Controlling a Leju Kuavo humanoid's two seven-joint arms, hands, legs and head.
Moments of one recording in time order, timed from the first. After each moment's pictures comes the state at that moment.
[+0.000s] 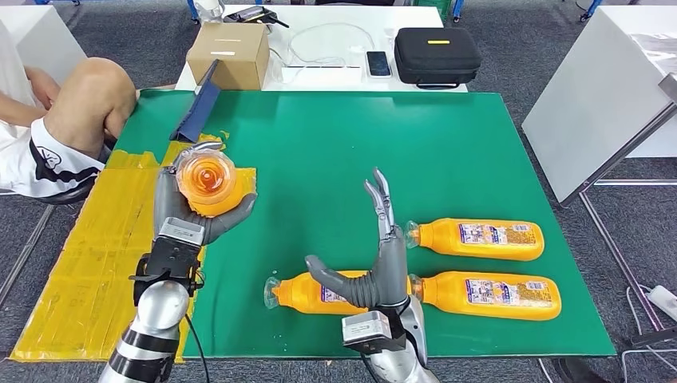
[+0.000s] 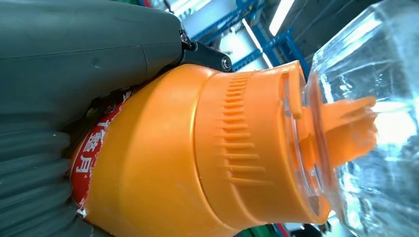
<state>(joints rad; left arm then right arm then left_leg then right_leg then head) -0.20 -0.09 -0.26 -1.64 -0.53 0.37 -0.40 -0.07 0.24 0.49 -1.50 0.47 -0.48 -0.59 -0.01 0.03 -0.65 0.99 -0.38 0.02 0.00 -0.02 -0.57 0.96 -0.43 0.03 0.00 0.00</state>
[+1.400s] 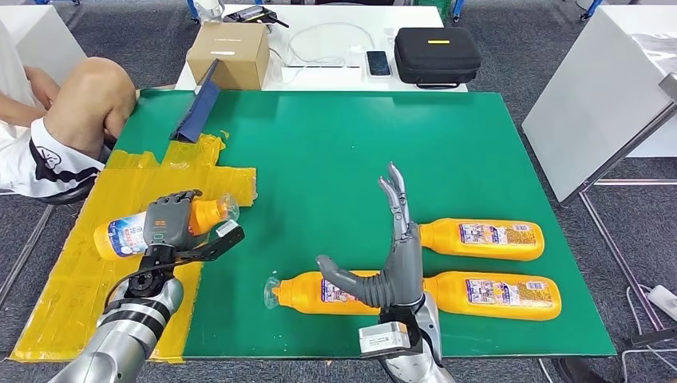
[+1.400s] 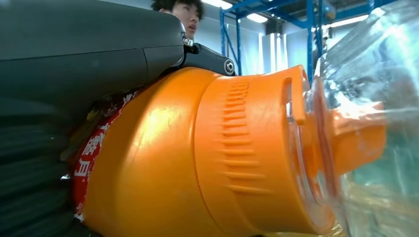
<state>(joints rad) -0.46 0.04 -0.04 -0.70 -1.51 0.70 -0.05 -0.08 0.18 0.50 -1.58 0.45 -0.46 -0.61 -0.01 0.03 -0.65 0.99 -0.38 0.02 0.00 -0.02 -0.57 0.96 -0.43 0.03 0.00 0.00</state>
